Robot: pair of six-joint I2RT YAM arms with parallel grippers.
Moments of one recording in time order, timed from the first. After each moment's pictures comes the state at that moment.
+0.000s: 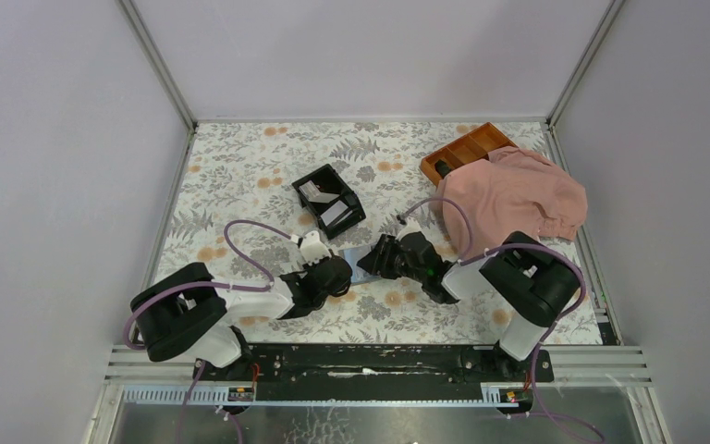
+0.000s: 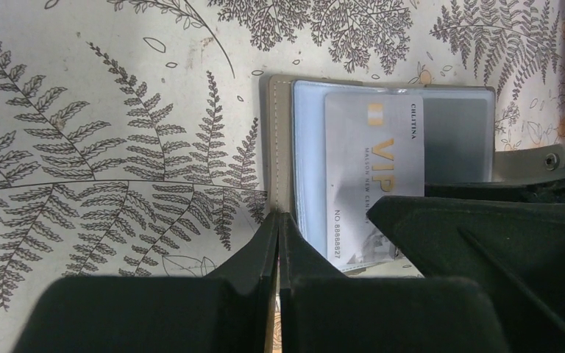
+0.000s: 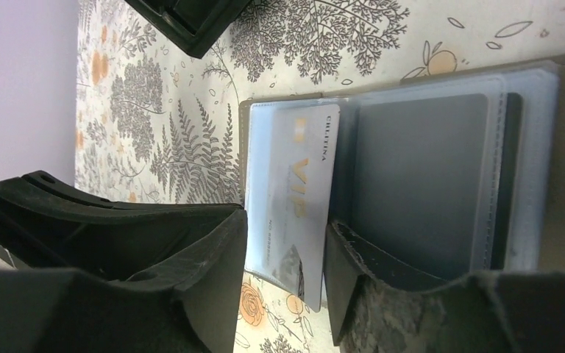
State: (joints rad) left arm -0.98 1.47 0.46 0.14 -0.52 -1.18; right arm 0.80 1.72 0.48 0.74 -0.08 0.92
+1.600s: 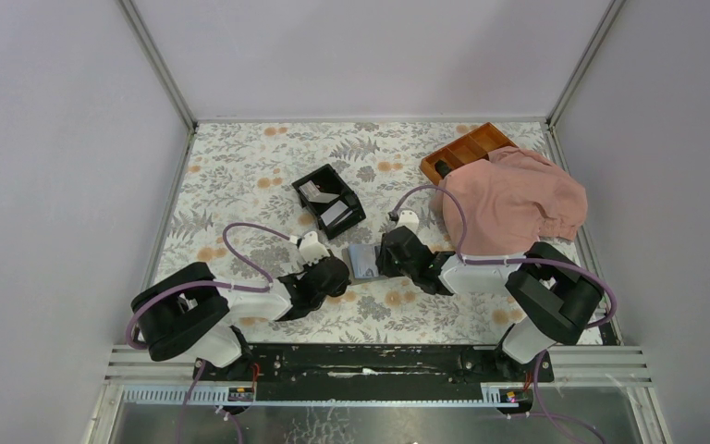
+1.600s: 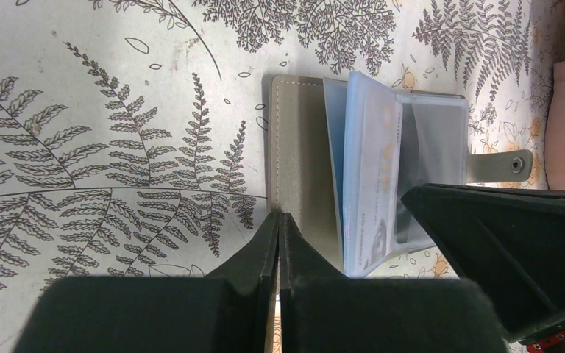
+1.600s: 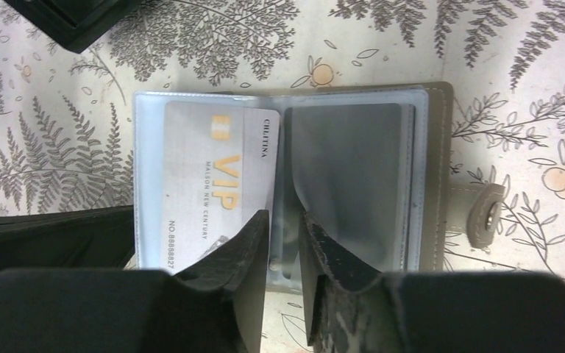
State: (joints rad) left arm -0.97 1.48 0.42 0.25 -0.49 -1.18; right arm 0.87 1.58 0.65 0.17 0.23 0.70
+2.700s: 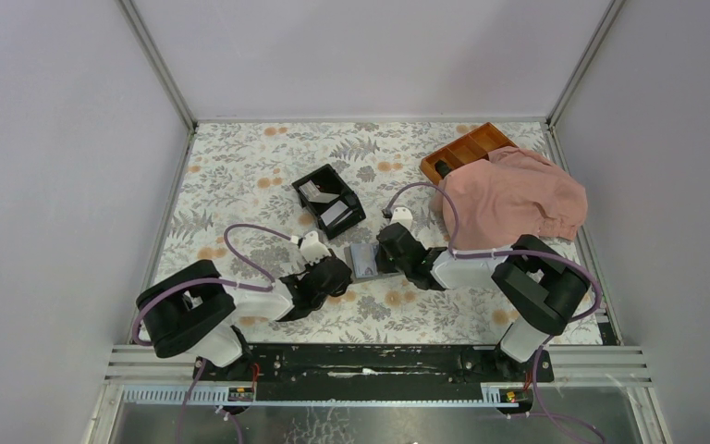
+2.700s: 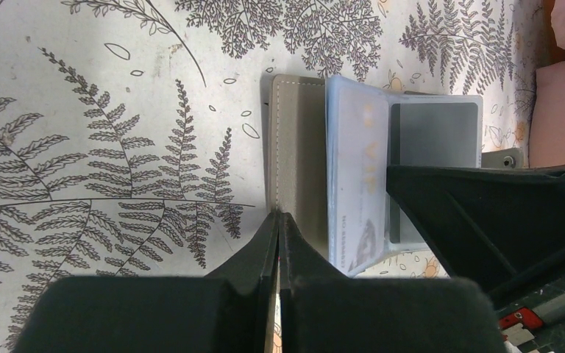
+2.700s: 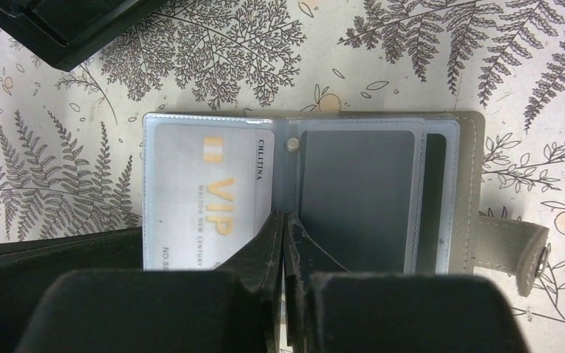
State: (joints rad) left arm -0.97 1.51 0.41 0.32 -0.49 -1.18; right arm 0.87 1.66 0.70 0.19 0.24 0.65
